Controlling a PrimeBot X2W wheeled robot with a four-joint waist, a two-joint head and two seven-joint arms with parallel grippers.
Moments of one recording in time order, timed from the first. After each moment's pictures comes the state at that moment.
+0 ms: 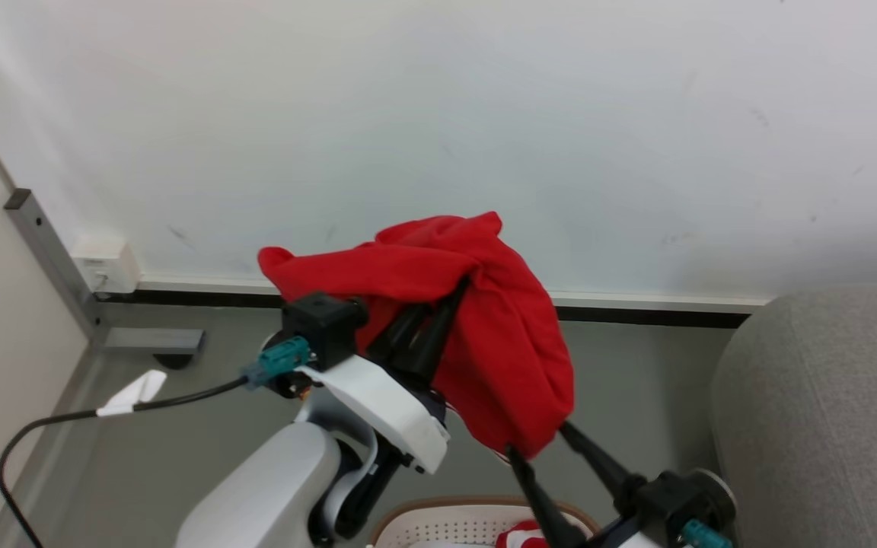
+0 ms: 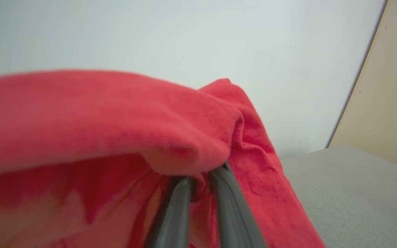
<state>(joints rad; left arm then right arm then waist) -0.58 0.25 -0.73 0.17 -0.69 0.06 -0.15 -0.21 -0.05 0.57 0.34 0.33 0.13 -0.26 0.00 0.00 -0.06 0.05</state>
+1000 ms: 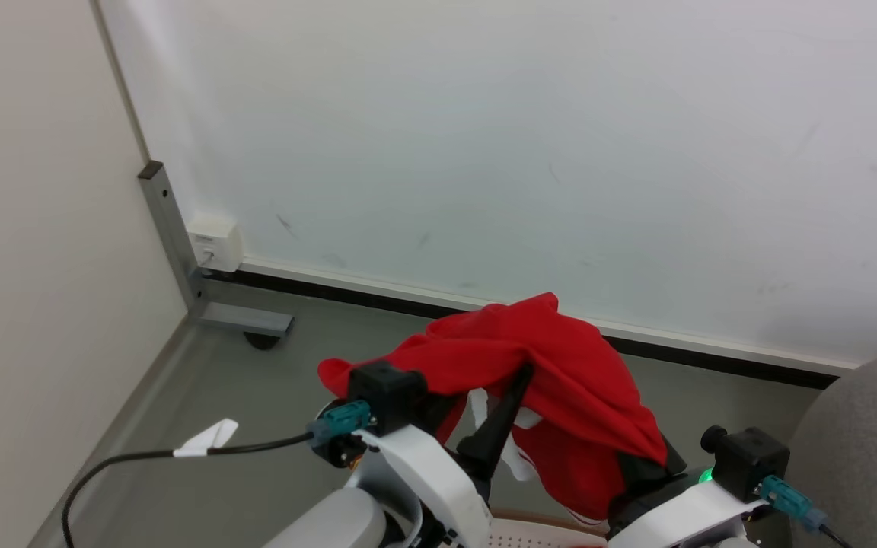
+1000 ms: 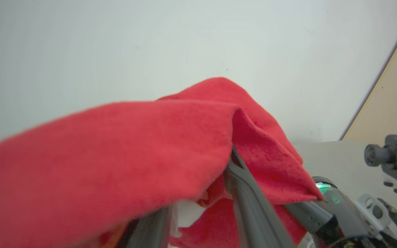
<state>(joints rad) -0.51 0.19 -0.84 0.22 -0.70 0.05 -0.13 -0.25 -0.05 0.42 0.36 0.50 0.13 -0.26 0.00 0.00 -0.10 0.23</state>
